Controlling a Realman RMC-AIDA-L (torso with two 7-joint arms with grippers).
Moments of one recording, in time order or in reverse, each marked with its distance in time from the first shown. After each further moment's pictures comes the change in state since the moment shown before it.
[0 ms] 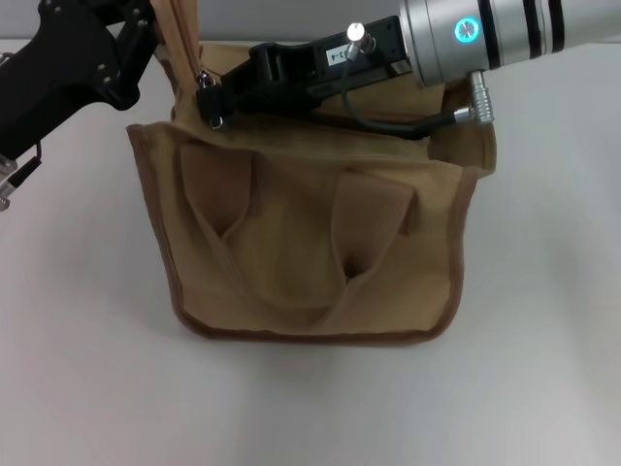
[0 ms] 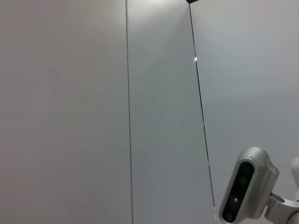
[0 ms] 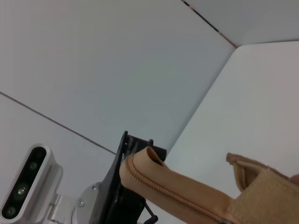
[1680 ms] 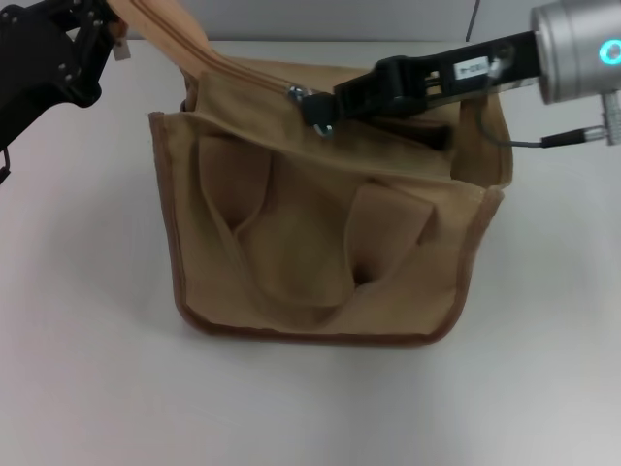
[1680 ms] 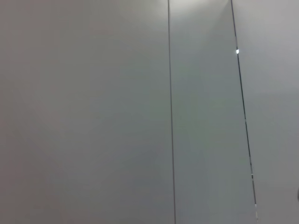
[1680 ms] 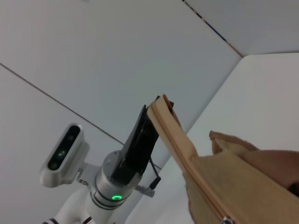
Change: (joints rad) left arm 0.045 0.007 -0.025 -0.011 -0.038 -0.058 -0.003; right arm -0.188 -0.053 0.094 -0.163 0.000 -0.220 -0.075
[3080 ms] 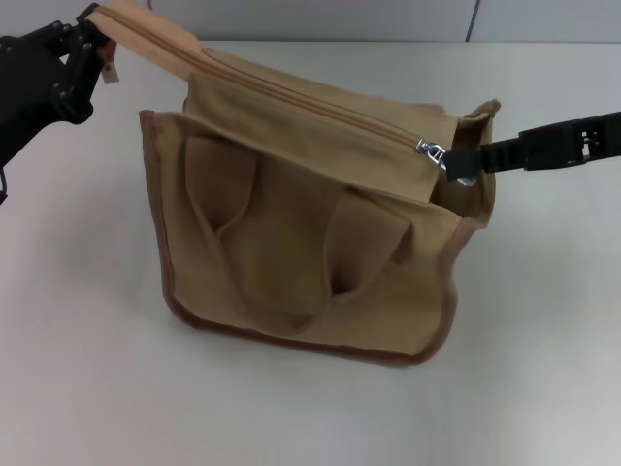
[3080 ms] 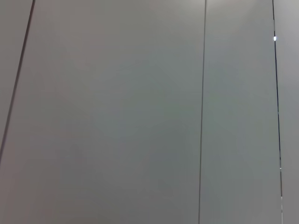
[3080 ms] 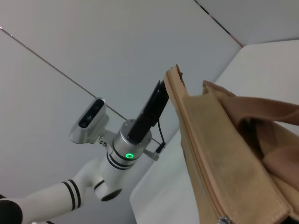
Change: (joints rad) left arm 0.030 -0.003 0.003 -0.035 -0.011 -0.066 -0.014; right arm -0.134 -0.117 0.134 0.073 -0.031 -0.239 -0.190
